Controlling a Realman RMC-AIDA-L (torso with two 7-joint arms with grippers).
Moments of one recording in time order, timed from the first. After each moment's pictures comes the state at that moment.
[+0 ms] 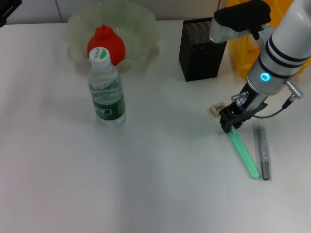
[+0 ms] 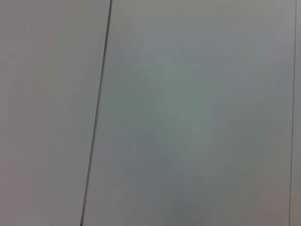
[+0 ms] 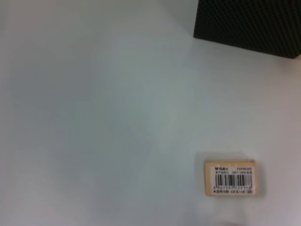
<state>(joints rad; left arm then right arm) -0.32 -2.05 0.90 0.73 1.11 1.18 -1.12 0.99 2.09 -1.36 -0.71 -2.73 -1.40 2.95</state>
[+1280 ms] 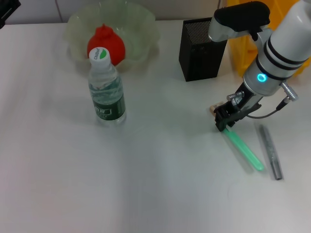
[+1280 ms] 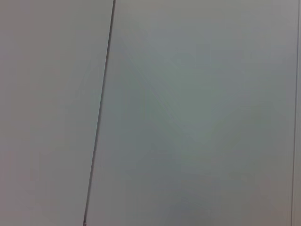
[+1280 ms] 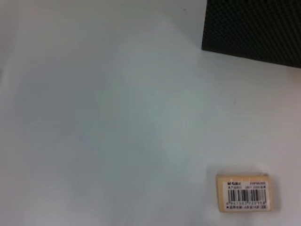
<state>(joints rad) -0.32 -2.05 0.90 0.73 1.11 1.18 -1.12 0.98 2.09 -1.35 -0.68 -2.69 -1.35 2.94</state>
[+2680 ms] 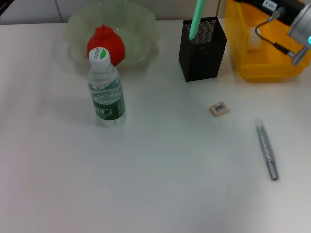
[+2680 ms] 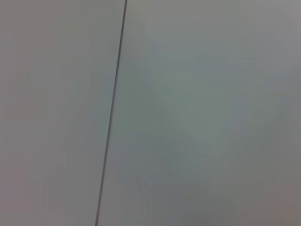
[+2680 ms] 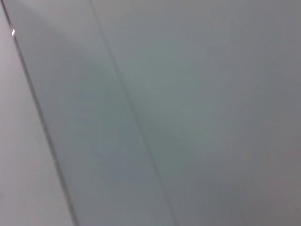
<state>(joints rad) -0.32 -2.06 0.85 0.72 1.10 1.18 -1.09 0.67 2.08 -0.85 -0.48 -1.27 -1.28 1.35</state>
